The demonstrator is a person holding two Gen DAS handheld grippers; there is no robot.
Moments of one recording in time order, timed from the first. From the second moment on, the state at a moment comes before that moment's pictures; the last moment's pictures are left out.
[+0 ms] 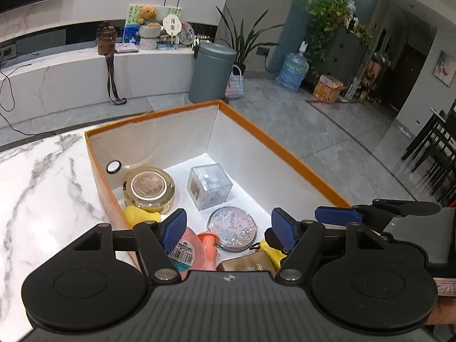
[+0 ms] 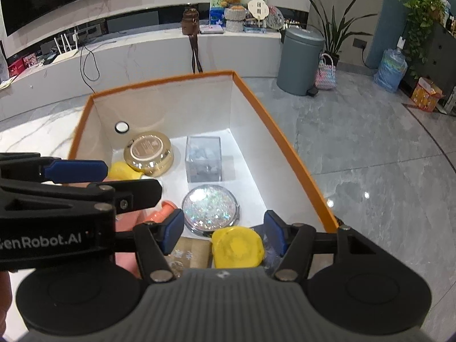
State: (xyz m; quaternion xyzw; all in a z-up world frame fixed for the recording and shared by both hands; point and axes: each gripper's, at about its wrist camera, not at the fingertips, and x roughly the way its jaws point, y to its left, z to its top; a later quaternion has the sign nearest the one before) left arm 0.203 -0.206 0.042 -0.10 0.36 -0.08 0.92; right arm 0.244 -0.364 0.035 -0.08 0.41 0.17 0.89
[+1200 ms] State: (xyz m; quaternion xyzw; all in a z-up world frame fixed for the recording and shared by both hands) left arm 0.119 -0.200 0.078 -0.04 0.36 -0.01 0.93; right arm 0.142 -0.376 0.085 -0.03 0.35 0.09 0.93
